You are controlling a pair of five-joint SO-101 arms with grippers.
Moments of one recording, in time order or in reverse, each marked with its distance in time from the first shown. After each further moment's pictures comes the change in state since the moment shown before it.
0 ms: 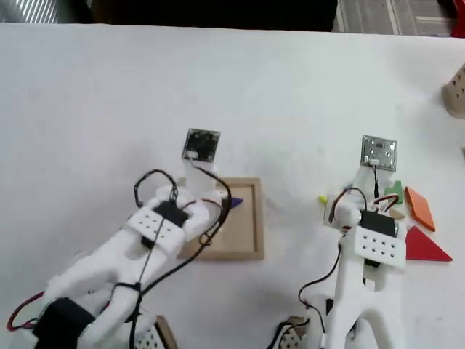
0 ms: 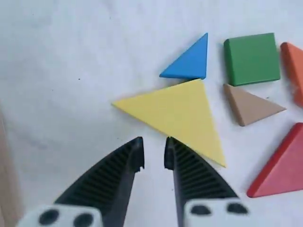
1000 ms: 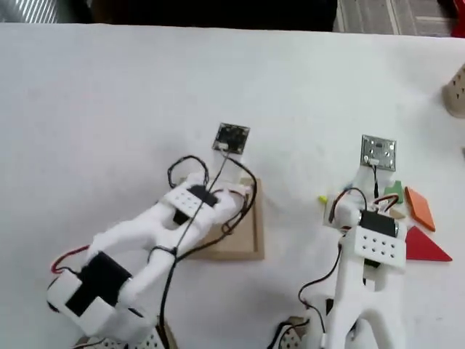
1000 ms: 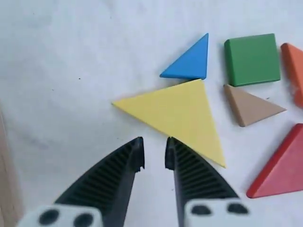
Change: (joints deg) left arm 3.8 21.5 -14.9 -2.4 0.0; right arm 0.0 0.0 0.0 0.0 0.4
